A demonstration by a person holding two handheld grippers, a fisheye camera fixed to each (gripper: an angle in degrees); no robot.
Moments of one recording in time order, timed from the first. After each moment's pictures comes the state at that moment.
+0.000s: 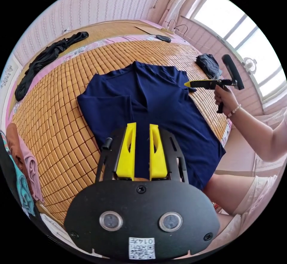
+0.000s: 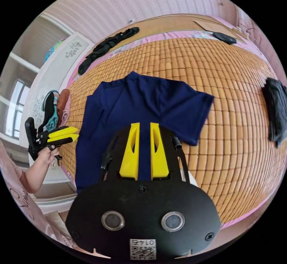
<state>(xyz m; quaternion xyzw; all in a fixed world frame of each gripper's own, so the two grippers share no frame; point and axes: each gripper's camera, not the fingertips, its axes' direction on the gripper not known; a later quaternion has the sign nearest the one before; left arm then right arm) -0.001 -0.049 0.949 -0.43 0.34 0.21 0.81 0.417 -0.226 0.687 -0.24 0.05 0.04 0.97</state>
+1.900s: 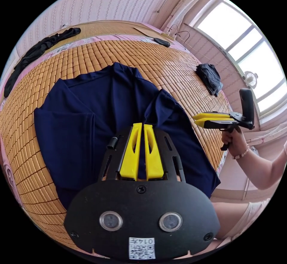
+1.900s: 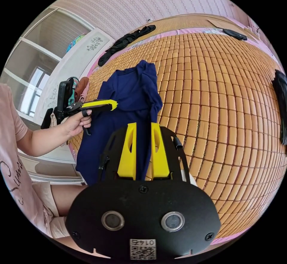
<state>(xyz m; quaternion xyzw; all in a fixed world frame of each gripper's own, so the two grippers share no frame) 0.084 0.002 1.008 -0.43 0.36 0.14 0.82 0.478 -0.156 0.597 -0.24 -0.07 -0.03 0.97</state>
